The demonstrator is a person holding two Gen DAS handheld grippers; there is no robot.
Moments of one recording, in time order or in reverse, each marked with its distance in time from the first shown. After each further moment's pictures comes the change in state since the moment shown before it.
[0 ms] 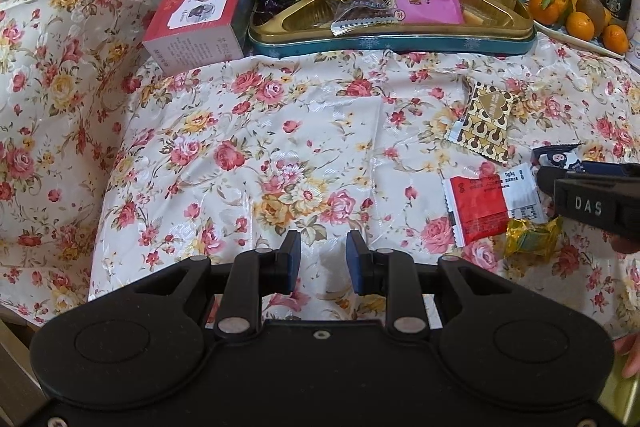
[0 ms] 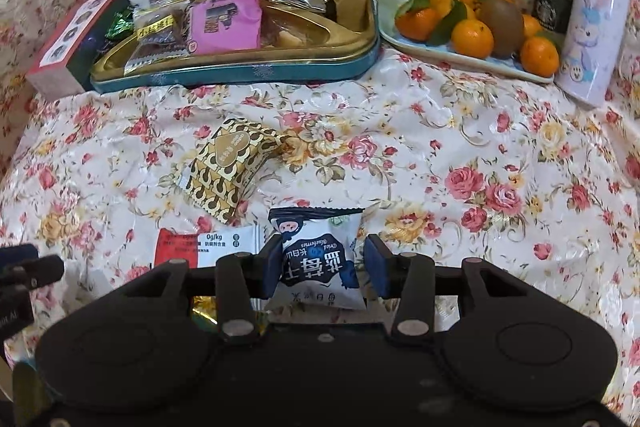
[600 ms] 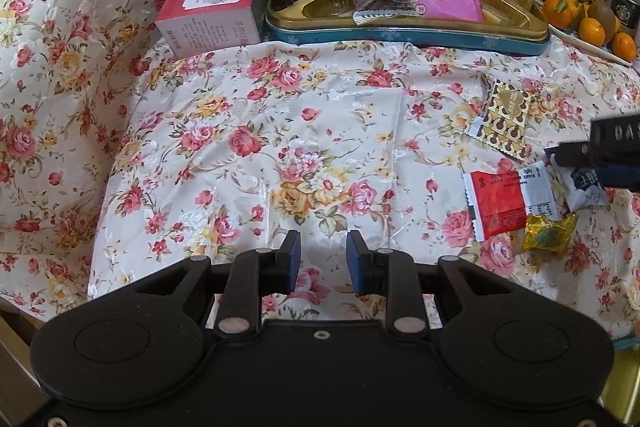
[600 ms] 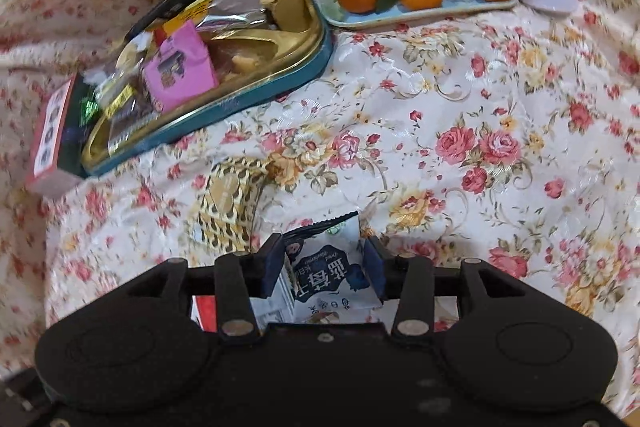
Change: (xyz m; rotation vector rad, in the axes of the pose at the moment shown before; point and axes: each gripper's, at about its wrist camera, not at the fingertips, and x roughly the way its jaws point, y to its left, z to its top) left arm 0.005 0.019 -0.004 -0.038 0.016 -0.017; right arm -0.002 -0.023 0.018 0.342 0.081 0.073
